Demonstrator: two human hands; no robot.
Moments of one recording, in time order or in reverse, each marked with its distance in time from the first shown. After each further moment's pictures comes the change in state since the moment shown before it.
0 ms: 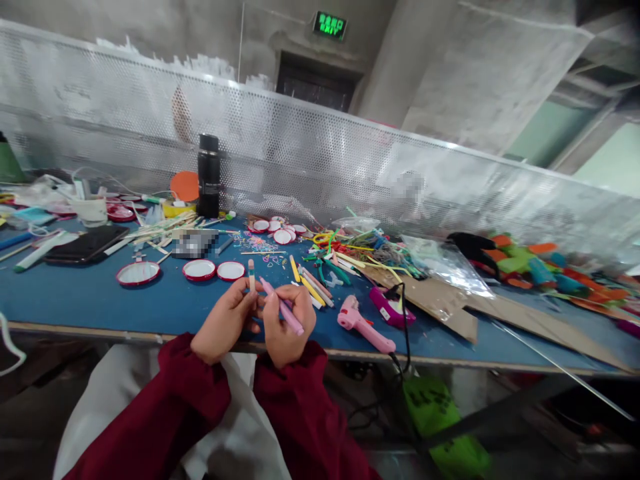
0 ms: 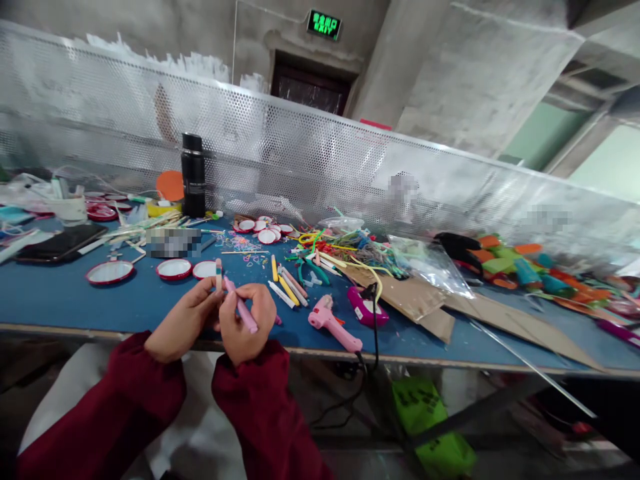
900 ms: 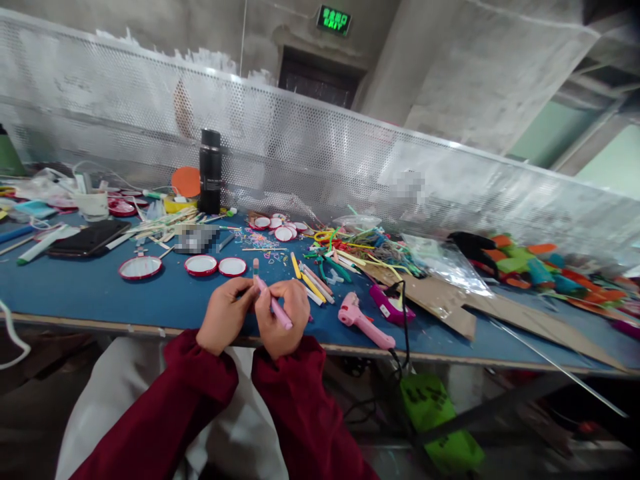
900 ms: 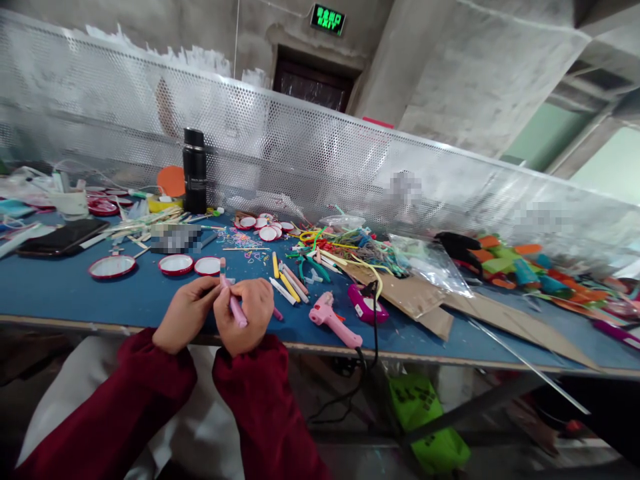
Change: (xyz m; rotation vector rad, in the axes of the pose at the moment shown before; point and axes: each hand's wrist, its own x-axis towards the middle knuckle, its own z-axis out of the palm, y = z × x) left_hand 0.005 -0.007 -0.011 0.526 0.212 0.266; right_hand 0.001 0.005 0.008 -0.113 -0.038 -0.227
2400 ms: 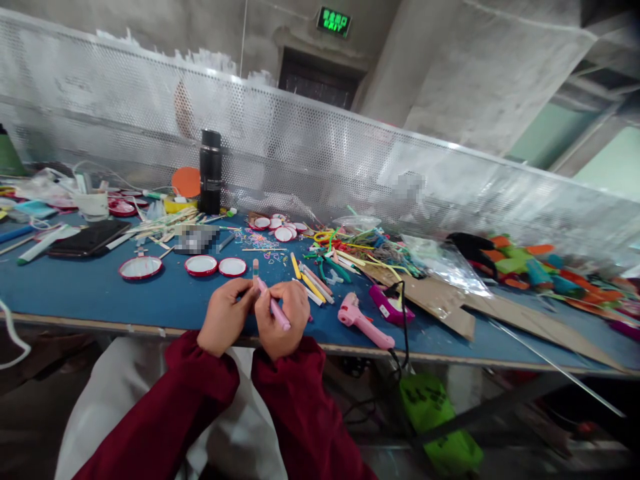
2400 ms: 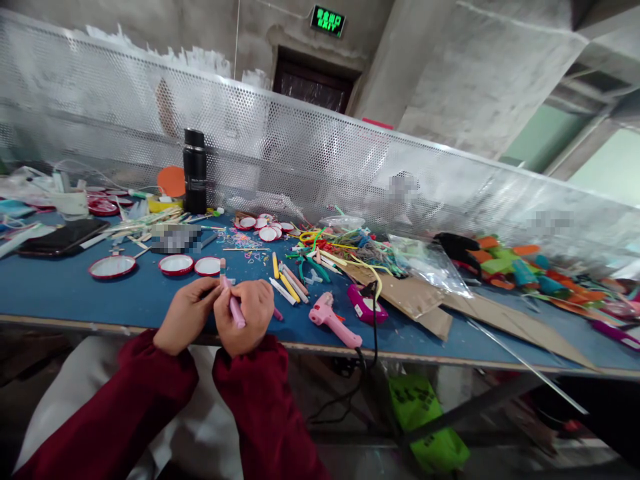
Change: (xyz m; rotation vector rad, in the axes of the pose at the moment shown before) left_hand -0.001 -0.005 0.001 0.045 0.041 0.034; right_hand -0.002 0.002 0.002 -0.036 0.032 -0.057
